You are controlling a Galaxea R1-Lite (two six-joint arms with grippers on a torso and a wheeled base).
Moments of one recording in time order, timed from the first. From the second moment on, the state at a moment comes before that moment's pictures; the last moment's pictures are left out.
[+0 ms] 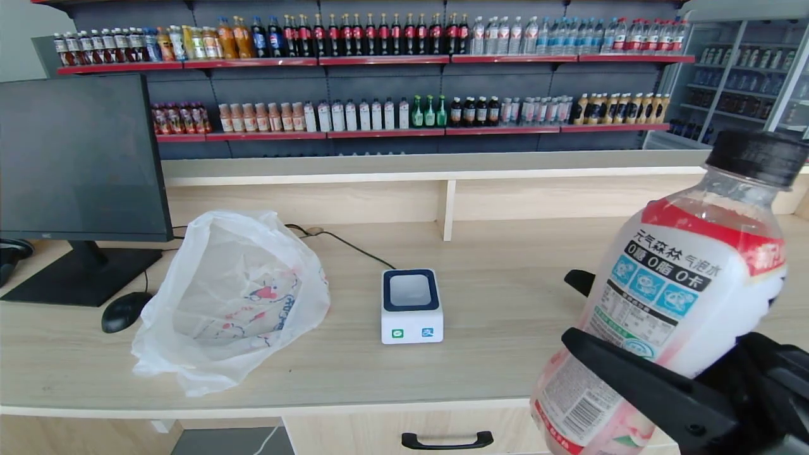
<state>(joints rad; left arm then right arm) 0.00 0.00 0.00 0.00 0.00 0.00 0.80 1.41 -0.19 -1.57 0.22 0.14</state>
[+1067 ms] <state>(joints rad) 0.00 0.00 0.00 0.00 0.00 -0.01 0.64 1.61 -0.26 -1.57 -0.20 -0.04</state>
